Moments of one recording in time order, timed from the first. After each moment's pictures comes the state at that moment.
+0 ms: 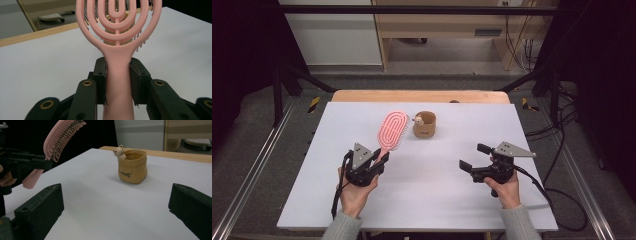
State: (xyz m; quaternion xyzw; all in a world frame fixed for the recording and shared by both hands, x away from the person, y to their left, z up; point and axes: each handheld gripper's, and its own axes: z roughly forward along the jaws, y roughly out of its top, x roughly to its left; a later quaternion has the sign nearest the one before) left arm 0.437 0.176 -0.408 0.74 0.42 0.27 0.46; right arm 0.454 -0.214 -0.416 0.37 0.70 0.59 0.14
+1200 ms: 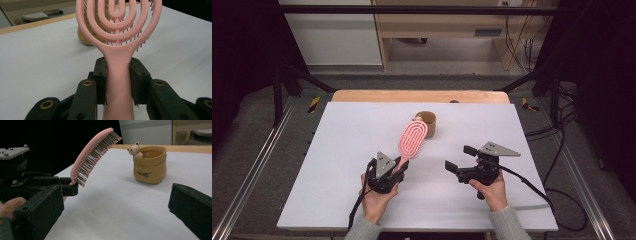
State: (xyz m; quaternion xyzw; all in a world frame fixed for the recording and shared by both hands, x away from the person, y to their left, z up) left arm 0.436 0.128 -0.441 0.75 0.39 0.26 0.47; right arm 0.453 -0.176 -0.415 0.38 0.69 0.60 0.11
